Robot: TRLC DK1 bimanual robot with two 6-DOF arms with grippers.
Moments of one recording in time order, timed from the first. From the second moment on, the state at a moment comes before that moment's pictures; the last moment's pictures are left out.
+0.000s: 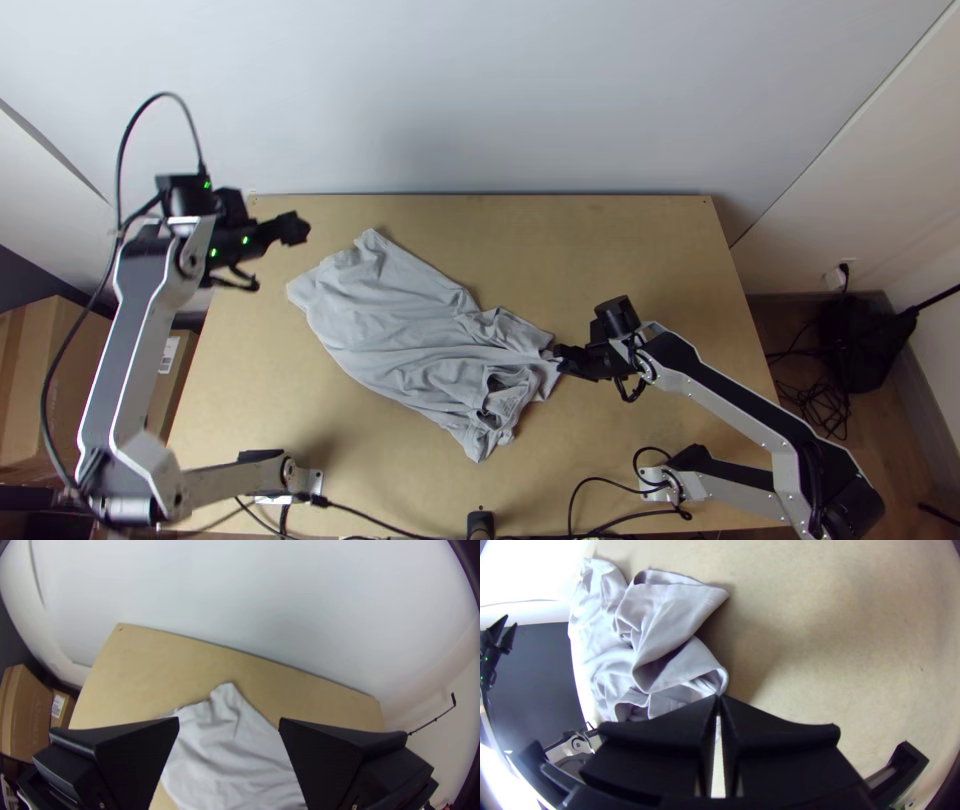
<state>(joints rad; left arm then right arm) 0.07 1.38 1.53 -0.85 0.18 -0.24 0.53 1.27 0.67 -0.50 -0.38 0.76</state>
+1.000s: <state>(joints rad) -0.05 2.11 1.89 -0.75 0.17 -0.24 0.50 1.24 0.66 -0.51 -0.37 0.81</state>
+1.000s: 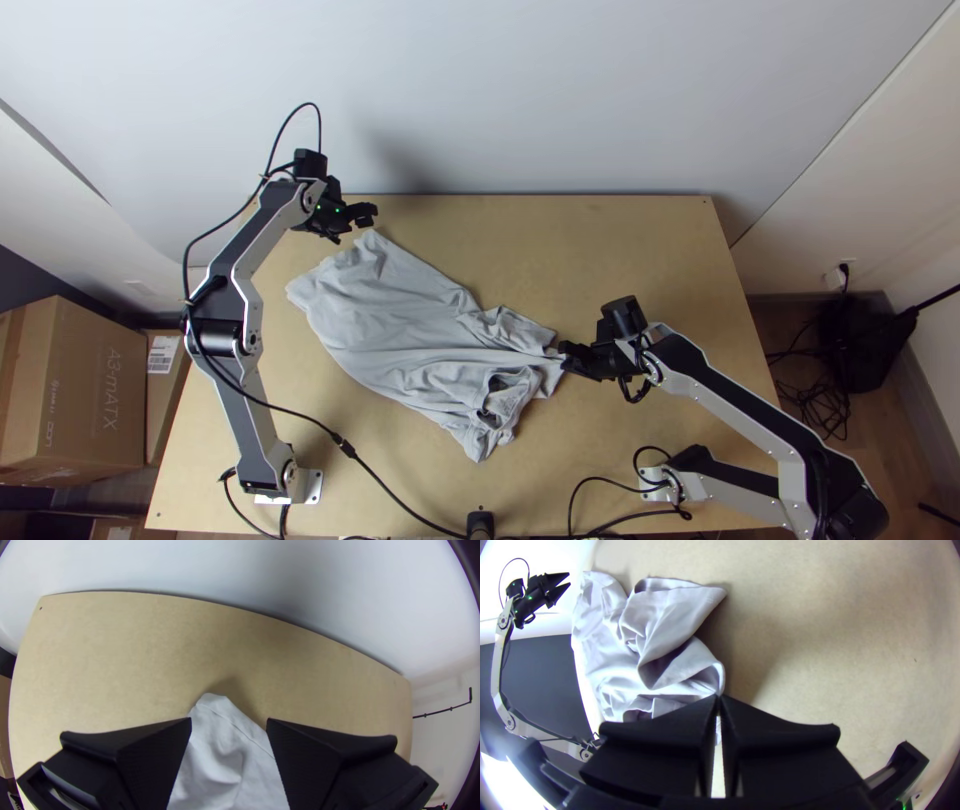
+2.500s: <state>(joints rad) 0.05 1.65 1.94 -0.90 0.06 -0.30 0.15 1.18 1.16 -0.45 -0.27 0.45</state>
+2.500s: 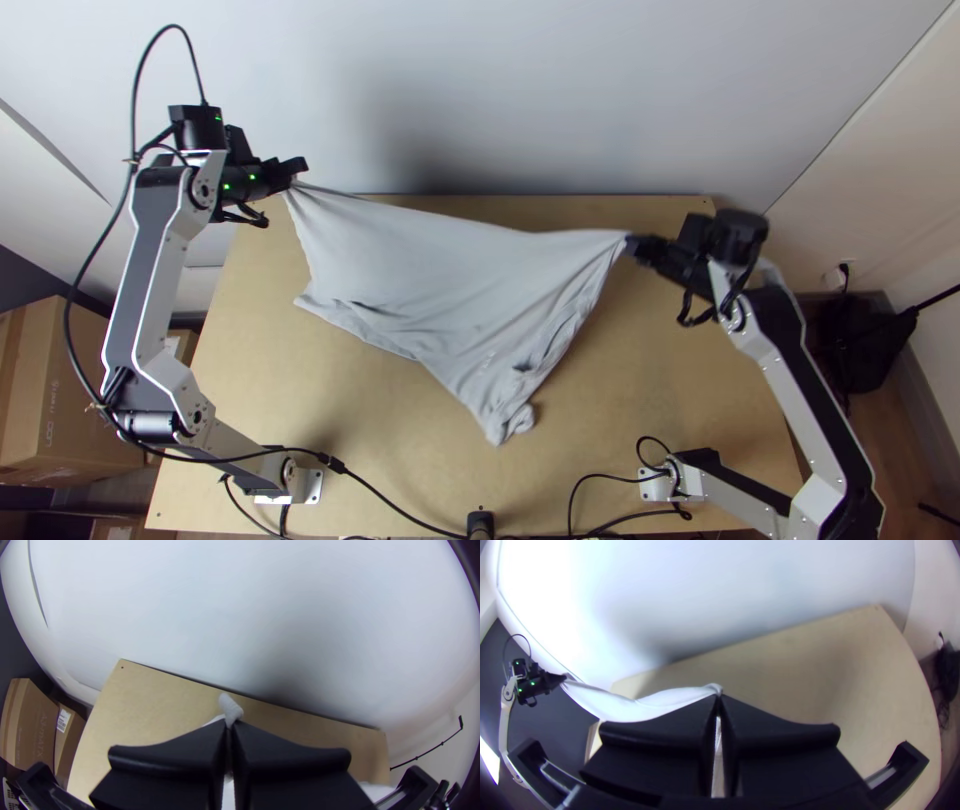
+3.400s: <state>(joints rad) 0.14 1.27 2.24 -0.80 0.01 -0.32 0.21 1.32 2.06 -0.56 -0.26 0.26</state>
